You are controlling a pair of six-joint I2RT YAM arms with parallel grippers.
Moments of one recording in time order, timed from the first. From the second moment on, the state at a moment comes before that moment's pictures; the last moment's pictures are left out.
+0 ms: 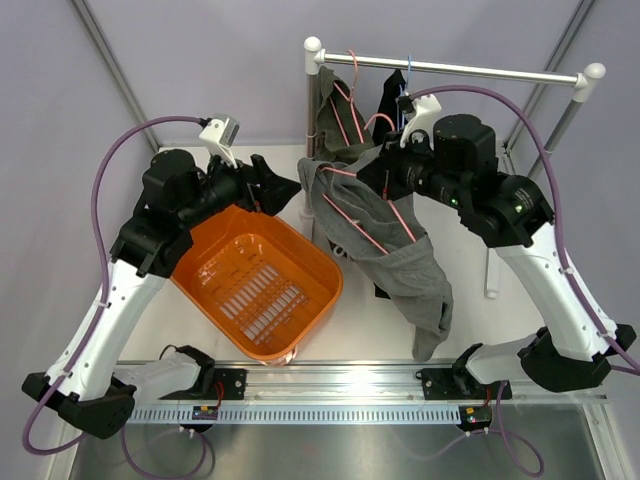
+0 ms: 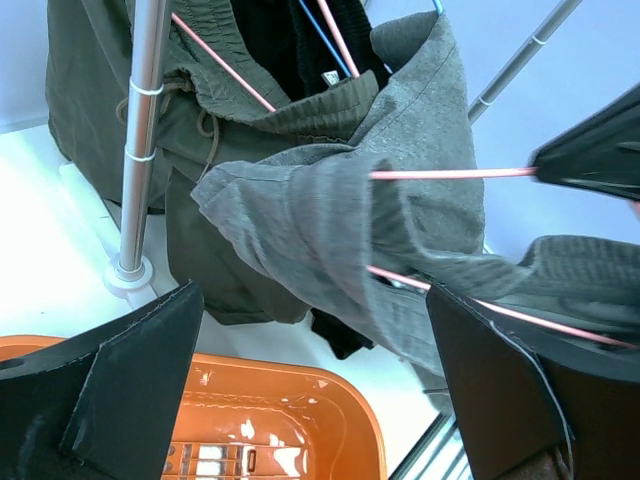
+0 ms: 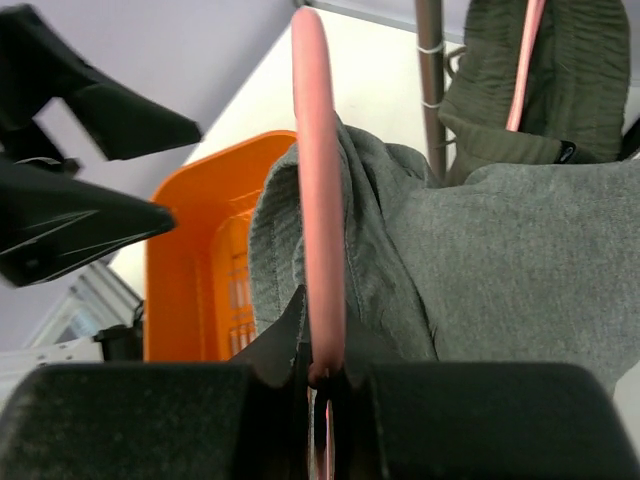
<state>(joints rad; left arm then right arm) -0.48 1.09 1.42 -0.48 0.31 -0.35 0.70 1.36 1.93 -0.86 -0.06 0.33</state>
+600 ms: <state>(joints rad) -0.60 1.18 1.42 -0.49 0.18 -0.35 0.79 1.42 2.00 -0.87 0.09 0.29</state>
